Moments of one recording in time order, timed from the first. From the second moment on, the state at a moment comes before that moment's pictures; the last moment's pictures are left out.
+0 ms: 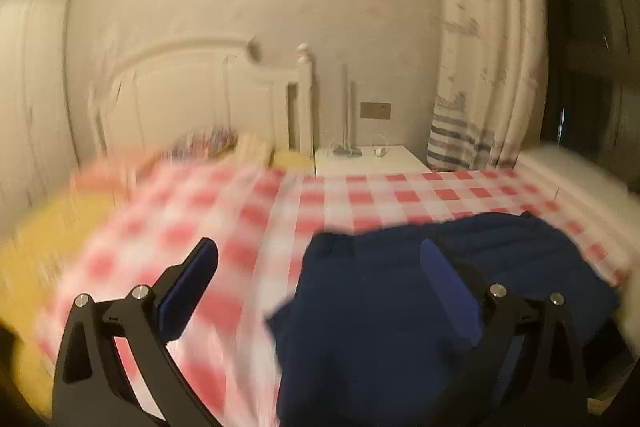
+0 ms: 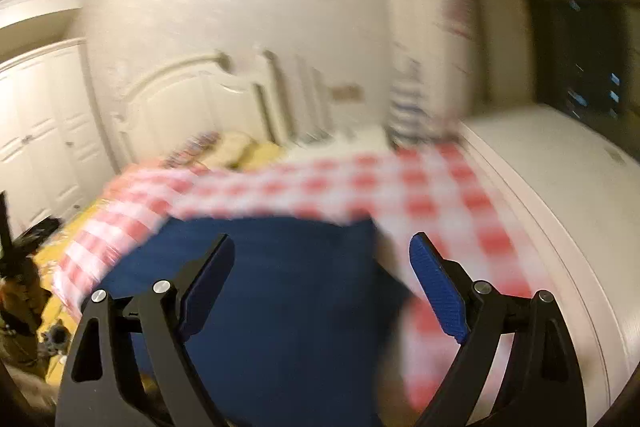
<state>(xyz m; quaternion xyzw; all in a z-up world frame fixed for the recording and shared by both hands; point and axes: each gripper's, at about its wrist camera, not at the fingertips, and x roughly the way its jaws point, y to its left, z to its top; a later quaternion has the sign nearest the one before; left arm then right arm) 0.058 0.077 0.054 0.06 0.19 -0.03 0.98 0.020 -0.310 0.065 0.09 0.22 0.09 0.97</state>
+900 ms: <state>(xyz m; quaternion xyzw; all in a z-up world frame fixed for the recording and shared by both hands) 0.303 -0.014 -0.114 0.07 0.46 -0.04 0.89 0.250 -0.133 -0.079 -0.12 0.44 0.10 0.88</state>
